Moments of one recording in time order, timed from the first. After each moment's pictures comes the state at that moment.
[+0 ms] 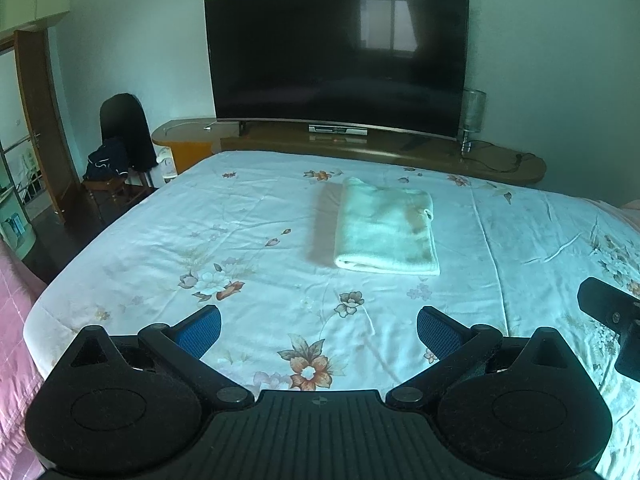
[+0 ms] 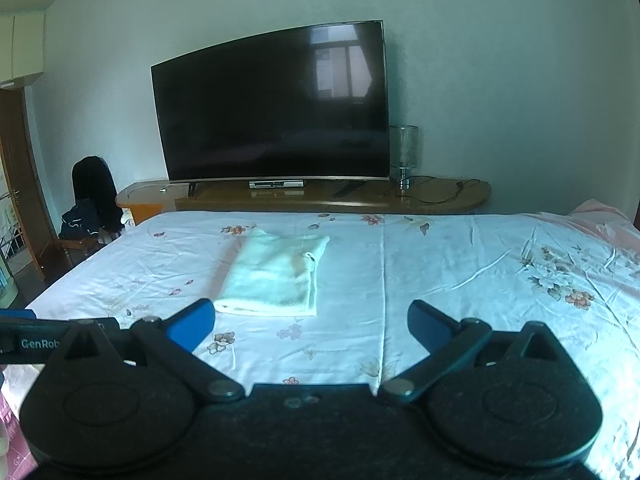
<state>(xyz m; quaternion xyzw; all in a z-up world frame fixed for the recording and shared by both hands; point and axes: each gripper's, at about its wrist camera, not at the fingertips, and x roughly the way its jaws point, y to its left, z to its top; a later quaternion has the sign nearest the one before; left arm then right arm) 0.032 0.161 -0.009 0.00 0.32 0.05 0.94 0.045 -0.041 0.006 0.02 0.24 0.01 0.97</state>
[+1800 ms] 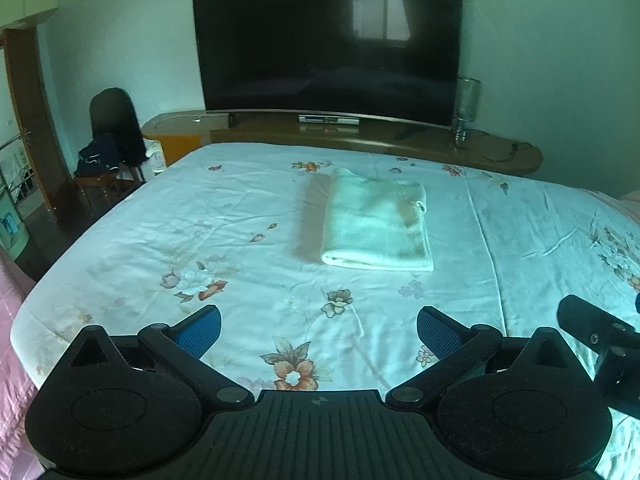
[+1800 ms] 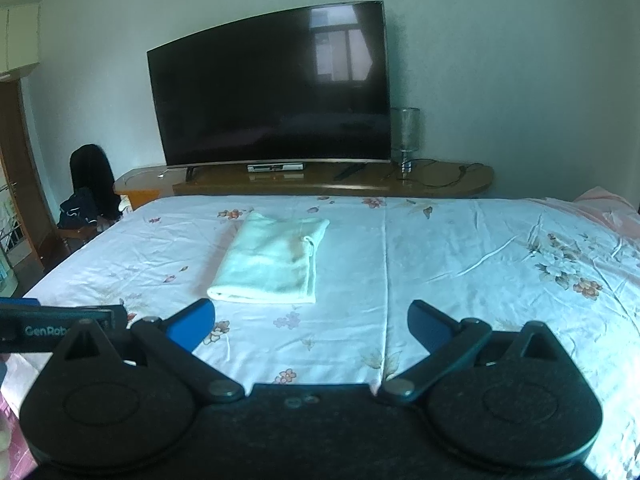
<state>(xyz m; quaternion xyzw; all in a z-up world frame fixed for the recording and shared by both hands) 0.055 0.139 -0.024 0.00 0.34 0.04 0.94 0.065 -0.043 -0.009 0.02 0.27 0.01 0.96</state>
